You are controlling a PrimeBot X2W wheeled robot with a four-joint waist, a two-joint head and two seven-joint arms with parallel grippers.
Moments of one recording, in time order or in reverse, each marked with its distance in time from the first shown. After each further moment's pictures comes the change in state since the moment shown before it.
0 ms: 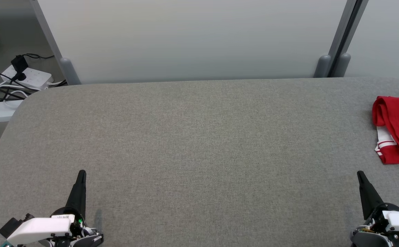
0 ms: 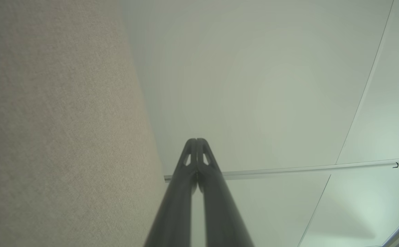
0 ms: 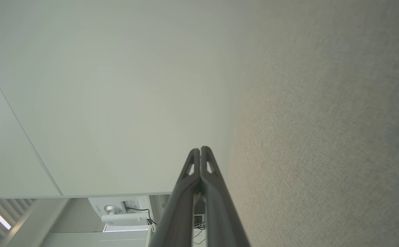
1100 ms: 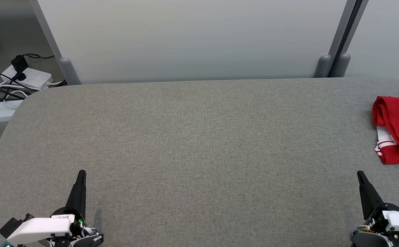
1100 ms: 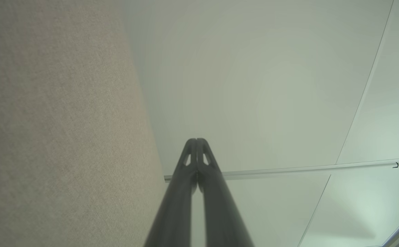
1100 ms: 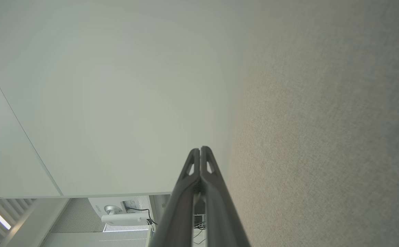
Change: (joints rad) left arm 0.000 0.000 0.000 0.000 0.000 0.000 0.000; right arm 0.000 0.000 0.000 0.000 0.000 0.000 0.000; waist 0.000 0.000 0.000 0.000
